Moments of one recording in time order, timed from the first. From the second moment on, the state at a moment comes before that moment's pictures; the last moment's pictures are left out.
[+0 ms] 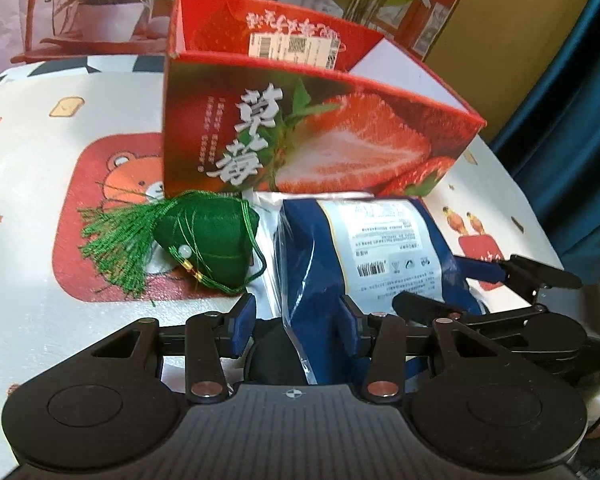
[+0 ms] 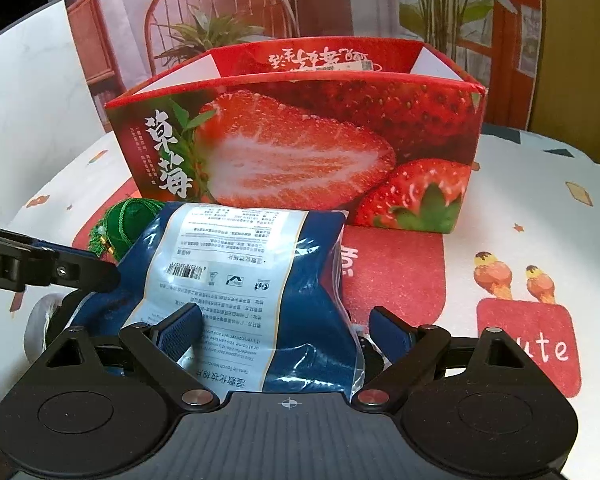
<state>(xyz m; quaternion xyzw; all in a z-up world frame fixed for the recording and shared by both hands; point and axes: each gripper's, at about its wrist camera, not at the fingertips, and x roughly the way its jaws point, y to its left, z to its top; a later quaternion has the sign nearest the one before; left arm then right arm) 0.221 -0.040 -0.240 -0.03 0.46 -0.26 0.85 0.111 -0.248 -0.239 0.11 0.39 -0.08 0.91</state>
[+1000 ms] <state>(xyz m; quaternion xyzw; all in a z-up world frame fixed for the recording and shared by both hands) 0.246 -0.056 -0.250 0.00 0.47 -0.29 0.83 0.113 -0.246 -0.237 0.09 0.38 -0.04 0.92</state>
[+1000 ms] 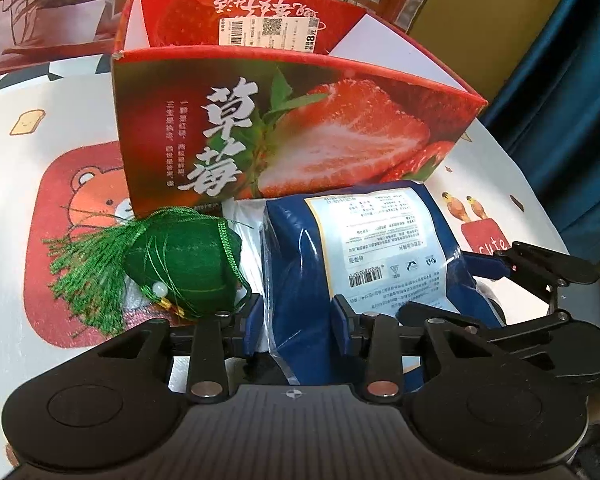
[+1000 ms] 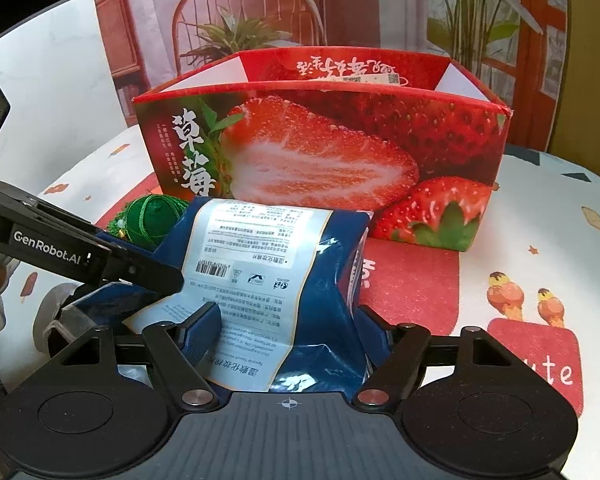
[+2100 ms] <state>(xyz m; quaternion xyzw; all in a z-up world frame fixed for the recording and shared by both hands) 0.221 -0.047 -0.140 -0.01 0.30 -0.32 0.90 0.124 -0.256 -0.144 -0.01 0.26 -0.01 0.97</state>
